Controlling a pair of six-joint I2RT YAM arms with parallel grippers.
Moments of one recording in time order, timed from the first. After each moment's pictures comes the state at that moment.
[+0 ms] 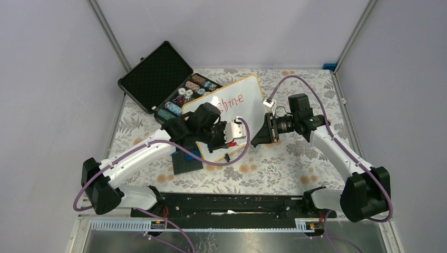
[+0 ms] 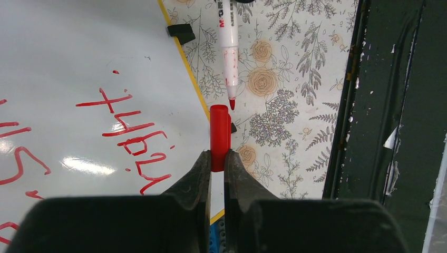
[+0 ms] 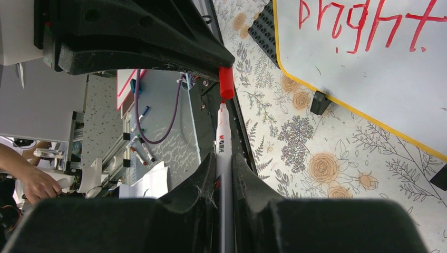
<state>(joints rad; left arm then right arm) -0.87 1.31 1.20 -0.71 0.34 0.50 0.31 1.27 0.93 -0.48 -1.17 0.07</state>
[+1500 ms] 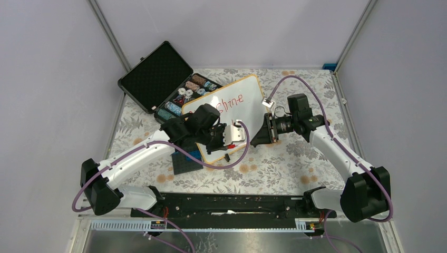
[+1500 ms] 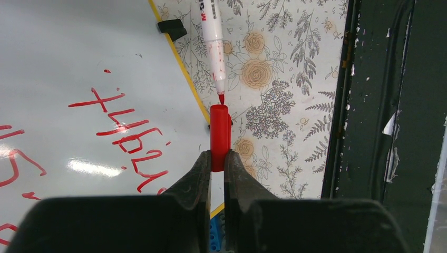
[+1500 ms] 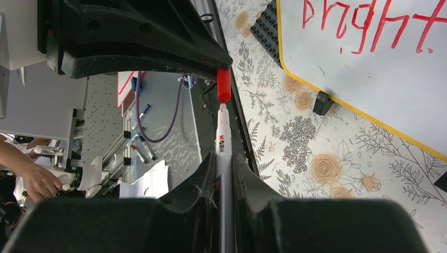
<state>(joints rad) -0.88 1.30 1.20 -0.75 0.35 0.55 0.31 1.27 0.93 -0.48 -1.17 0.07</state>
